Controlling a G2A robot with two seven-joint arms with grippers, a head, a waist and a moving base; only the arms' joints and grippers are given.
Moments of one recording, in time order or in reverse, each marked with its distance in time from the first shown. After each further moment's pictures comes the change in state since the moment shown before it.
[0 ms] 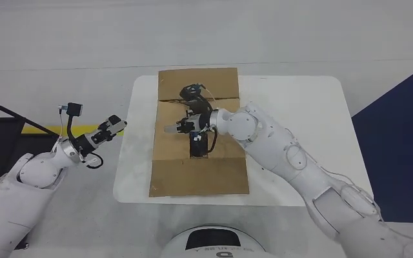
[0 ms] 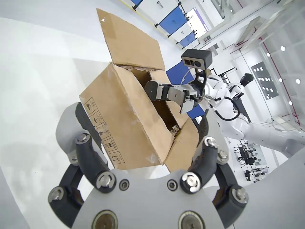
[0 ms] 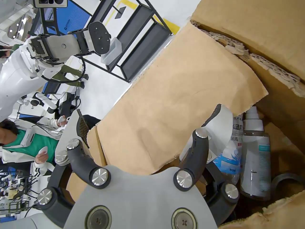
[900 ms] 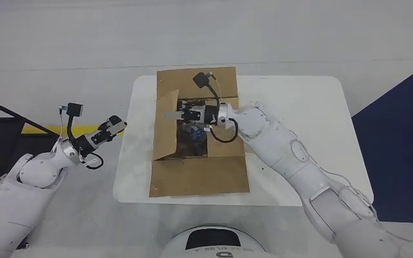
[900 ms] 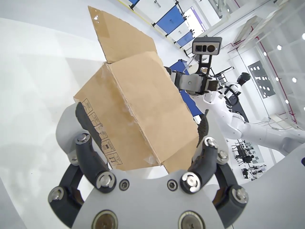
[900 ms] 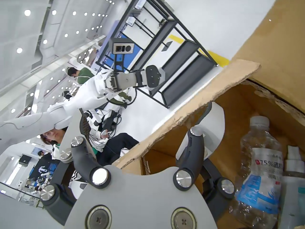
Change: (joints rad) left arm 0.005 -0.012 -0.014 0.001 -0.011 -0.014 -0.026; right arm -0.027 -0.029 0.102 0.077 0.315 -0.311 0.001
